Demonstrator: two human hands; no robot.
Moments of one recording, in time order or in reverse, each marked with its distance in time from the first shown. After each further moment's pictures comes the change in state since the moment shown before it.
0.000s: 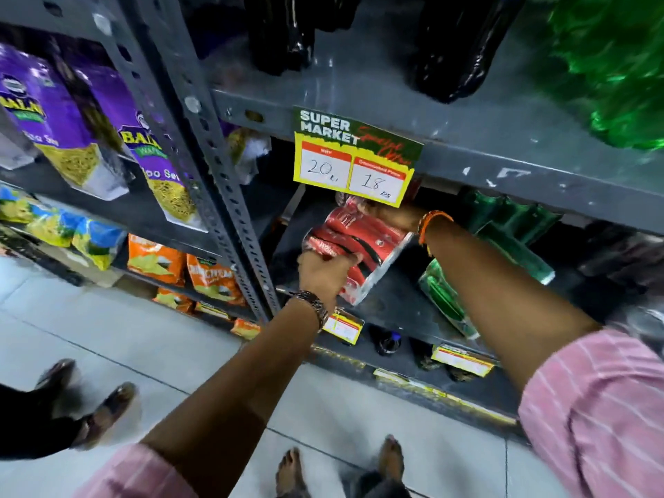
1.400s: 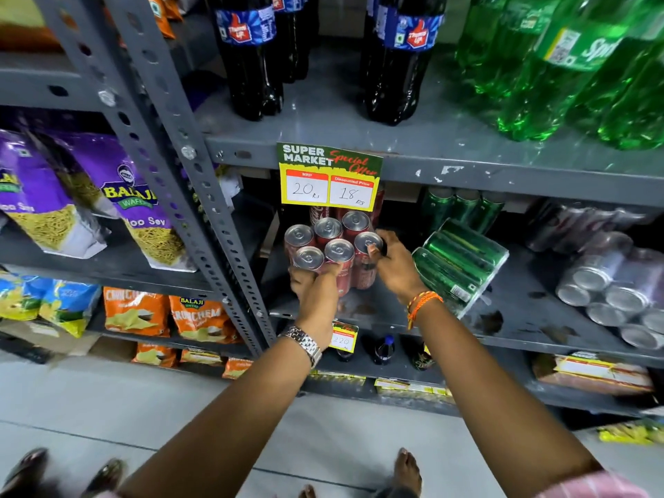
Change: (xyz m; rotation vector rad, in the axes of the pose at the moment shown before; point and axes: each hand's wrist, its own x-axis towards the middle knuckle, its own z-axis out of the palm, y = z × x) left_hand -0.032 -0.003 -0.013 -0.076 -0.133 0.020; right_hand -0.096 0.023 0.057 0.345 0.474 0.050
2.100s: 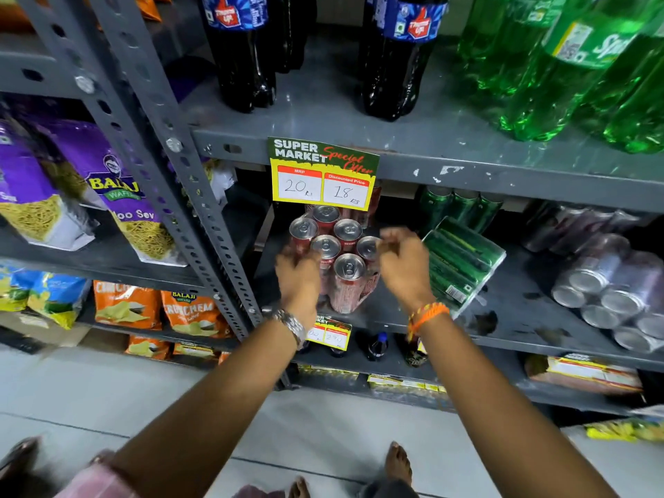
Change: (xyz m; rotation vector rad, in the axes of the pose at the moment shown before) left_hand 0.014 0.019 -0.003 0.015 0.068 0.076; right_hand -0.021 -0.017 -0.017 -0.001 0.185 -0.003
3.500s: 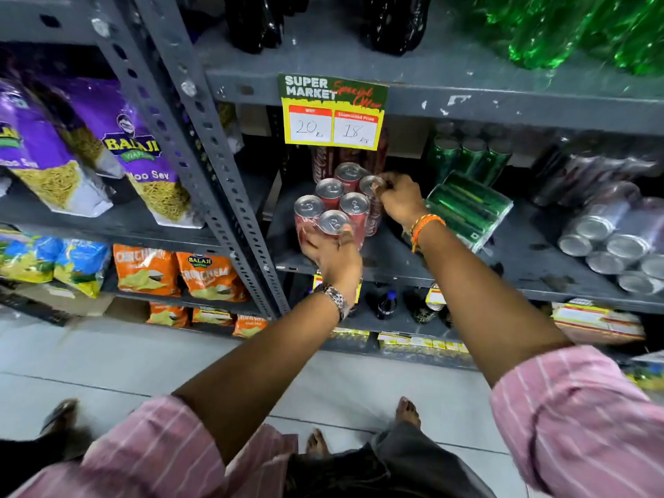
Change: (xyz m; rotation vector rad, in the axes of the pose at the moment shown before) left_hand -0.047 -0.037 0.016 0.239 0.082 0.128; right_hand 0.049 0.013 0.020 -0.114 -0.105 -0.020
